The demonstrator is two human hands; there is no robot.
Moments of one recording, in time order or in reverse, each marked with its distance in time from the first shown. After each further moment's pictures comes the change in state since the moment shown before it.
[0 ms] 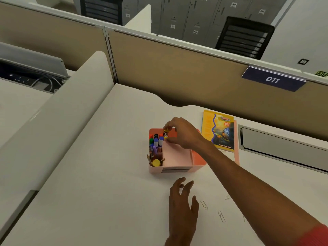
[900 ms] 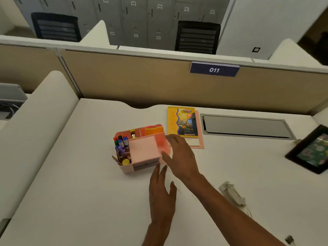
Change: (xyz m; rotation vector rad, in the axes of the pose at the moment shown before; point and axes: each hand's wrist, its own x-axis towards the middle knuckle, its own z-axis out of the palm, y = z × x) left_hand -0.009 0.031 -0.005 0.043 0.001 0.037; right_hand -0.156 0.024 0.014 0.118 0.365 0.282
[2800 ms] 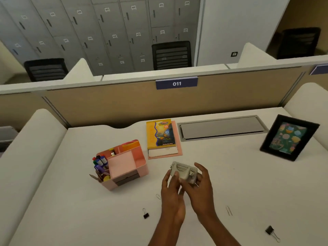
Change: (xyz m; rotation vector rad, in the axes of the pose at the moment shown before) left_hand -0.048 0.109 0.071 -1.262 -0.269 -0.466; right_hand -0.141 0.105 -0.053 1.019 0.386 0.463
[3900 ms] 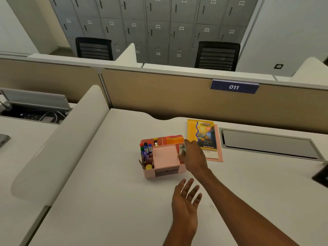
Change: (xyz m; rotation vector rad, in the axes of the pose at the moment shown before) left_hand -0.001 0.076 -0.086 -0.328 0.198 -0.157; right_hand 0.079 -0.036 0.208 -1.136 -0.362 -0.294
